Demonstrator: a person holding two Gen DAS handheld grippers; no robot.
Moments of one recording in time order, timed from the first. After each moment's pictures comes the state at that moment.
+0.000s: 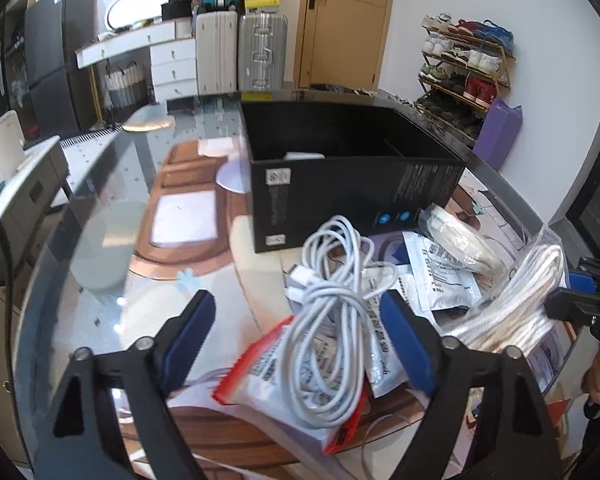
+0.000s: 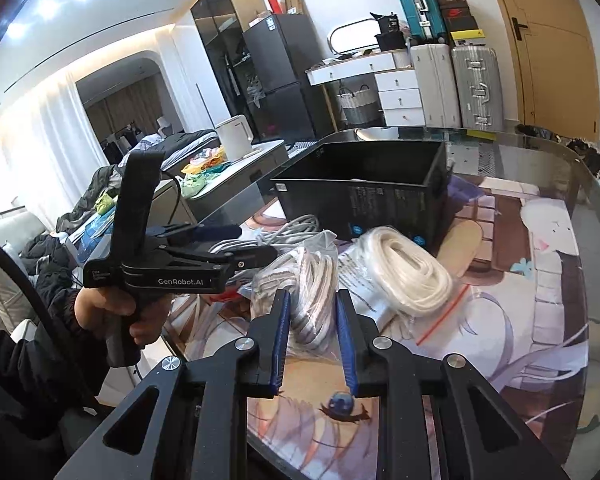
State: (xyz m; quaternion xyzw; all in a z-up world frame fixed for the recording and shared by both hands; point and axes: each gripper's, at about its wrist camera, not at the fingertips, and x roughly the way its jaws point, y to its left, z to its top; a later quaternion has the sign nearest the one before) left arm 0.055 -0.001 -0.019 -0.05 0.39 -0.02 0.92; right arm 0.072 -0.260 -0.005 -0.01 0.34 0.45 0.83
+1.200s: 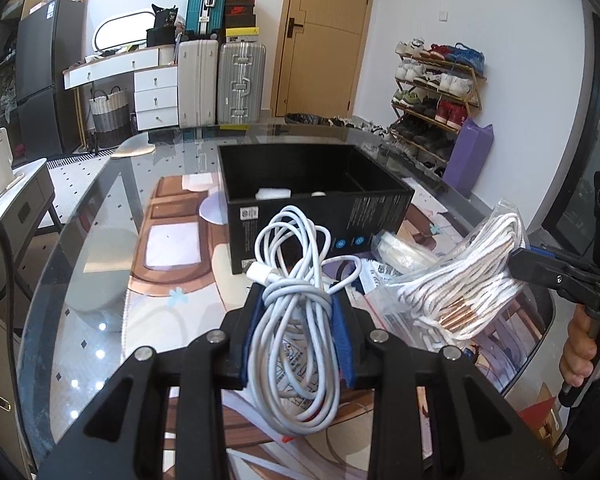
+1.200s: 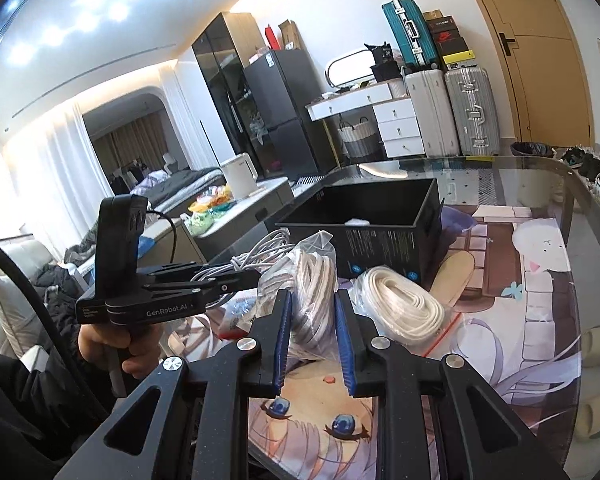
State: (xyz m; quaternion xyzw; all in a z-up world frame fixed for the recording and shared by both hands) left arm 0.017 -0.004 0.012 -0.06 0.33 -0.06 0.94; right arm 0.073 -0.274 0.013 0.05 0.28 0.46 0.84
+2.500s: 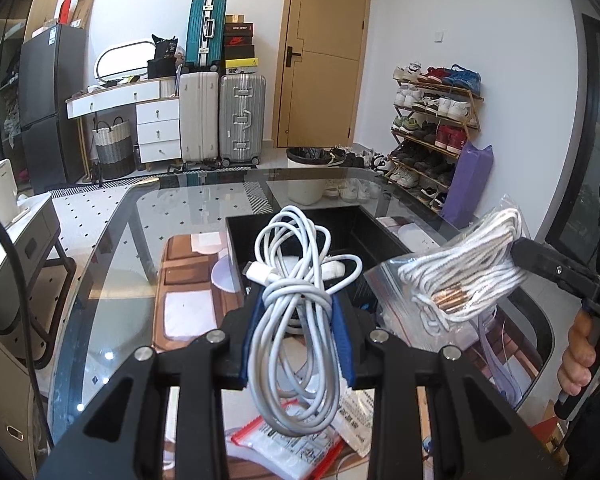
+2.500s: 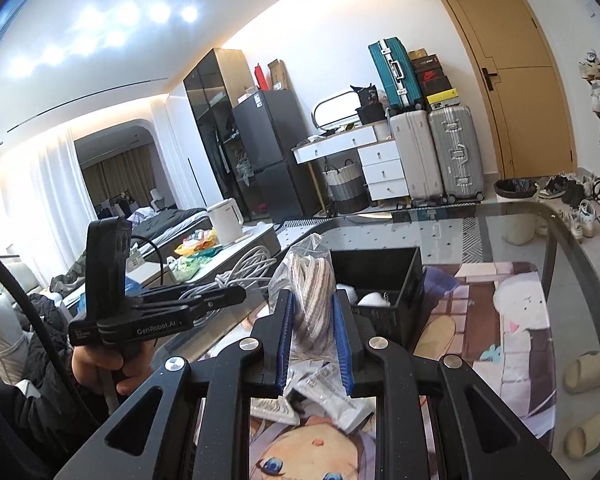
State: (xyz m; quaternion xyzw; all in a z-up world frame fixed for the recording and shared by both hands) left arm 0.037 0.006 0.053 -0.04 0.28 -0.06 0.96; right arm 0.081 -0.277 0.055 0.07 0.22 0.42 0.88
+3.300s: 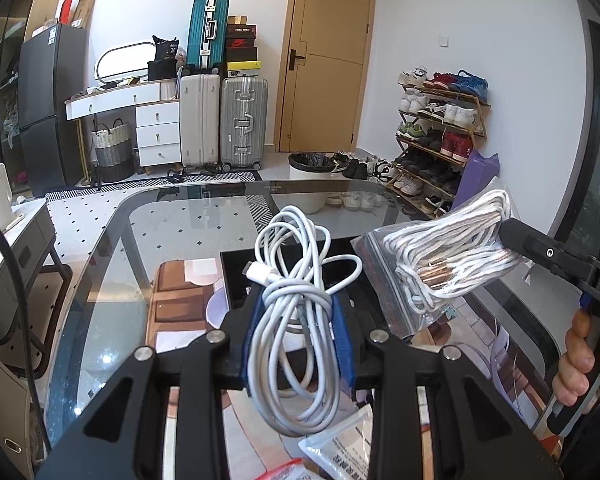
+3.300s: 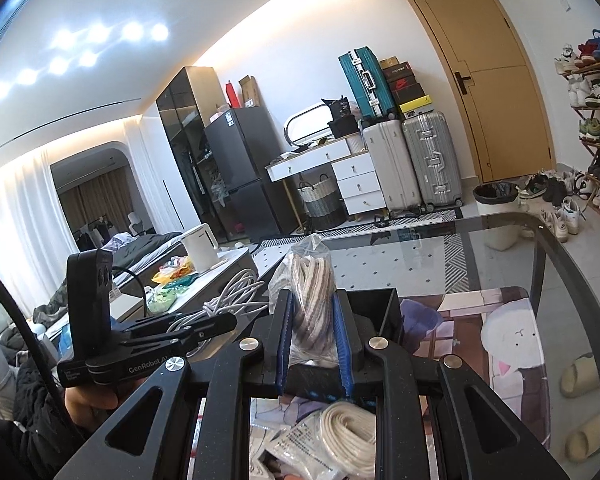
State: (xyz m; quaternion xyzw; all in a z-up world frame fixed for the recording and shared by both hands) left arm 0.086 0.009 0.057 -0.05 0.28 -0.05 0.96; right arm 0.130 -0.263 0.077 0.10 0.21 0.38 0.90
